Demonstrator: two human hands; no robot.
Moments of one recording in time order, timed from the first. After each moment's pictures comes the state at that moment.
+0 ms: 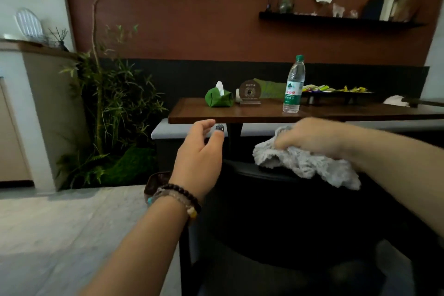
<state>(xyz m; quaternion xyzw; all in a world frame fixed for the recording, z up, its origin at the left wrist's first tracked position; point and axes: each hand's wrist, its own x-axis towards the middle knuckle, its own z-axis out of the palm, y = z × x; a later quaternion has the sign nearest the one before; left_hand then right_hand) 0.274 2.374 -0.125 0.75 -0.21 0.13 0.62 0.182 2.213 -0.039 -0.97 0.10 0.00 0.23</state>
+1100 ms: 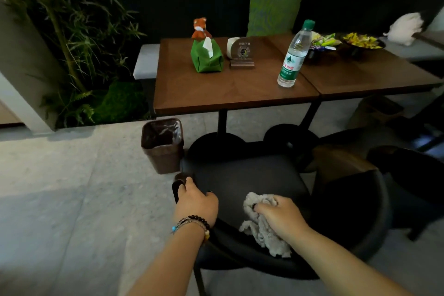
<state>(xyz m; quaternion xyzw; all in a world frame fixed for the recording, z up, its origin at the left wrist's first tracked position) 0.314 2.350 -0.090 0.91 0.05 -0.21 0.35 0.214 2.193 -0.078 -0.77 0.36 0.08 0.52</state>
